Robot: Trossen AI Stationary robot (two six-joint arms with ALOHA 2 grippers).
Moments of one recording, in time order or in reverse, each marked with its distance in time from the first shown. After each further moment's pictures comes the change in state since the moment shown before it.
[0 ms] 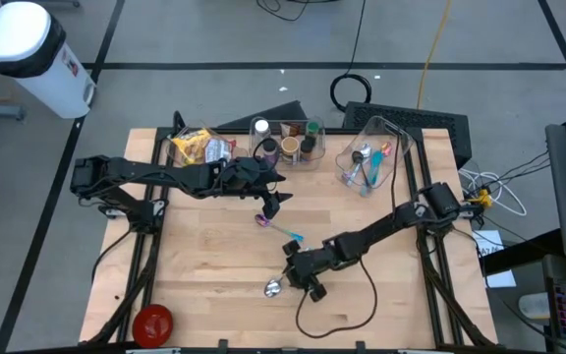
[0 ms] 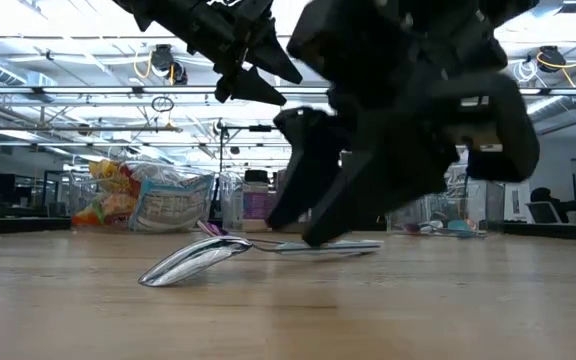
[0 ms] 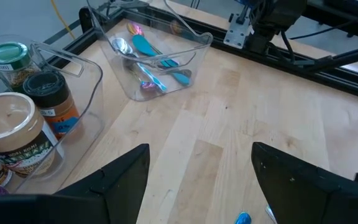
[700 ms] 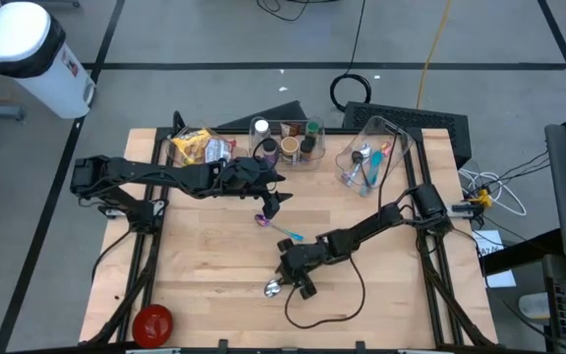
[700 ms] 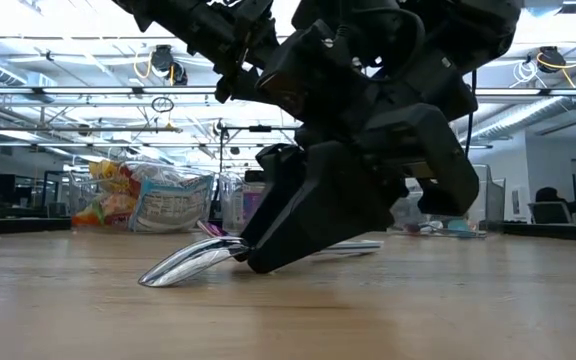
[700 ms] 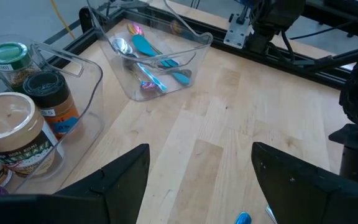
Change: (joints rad) left arm 0.000 0.000 0.000 0.000 0.000 0.000; right arm -0.072 0.120 -0.006 0.099 -0.026 0.051
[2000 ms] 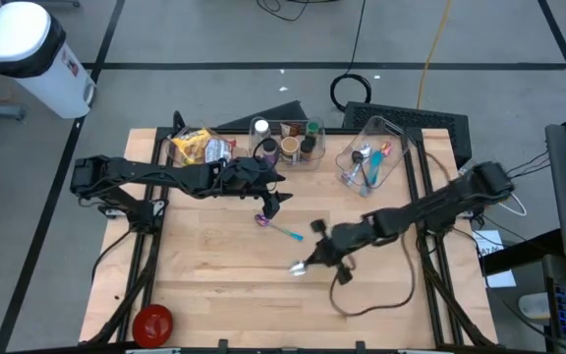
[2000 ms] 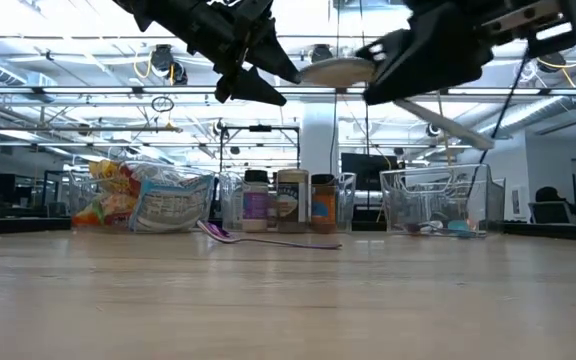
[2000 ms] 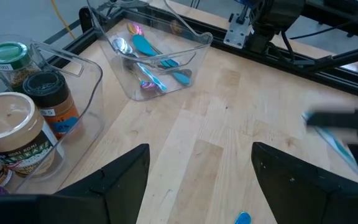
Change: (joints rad) left arm 0.000 0.000 0.000 0.000 0.000 0.000; right arm 0.021 -0.571 -0.274 -0.117 -0.017 0.013
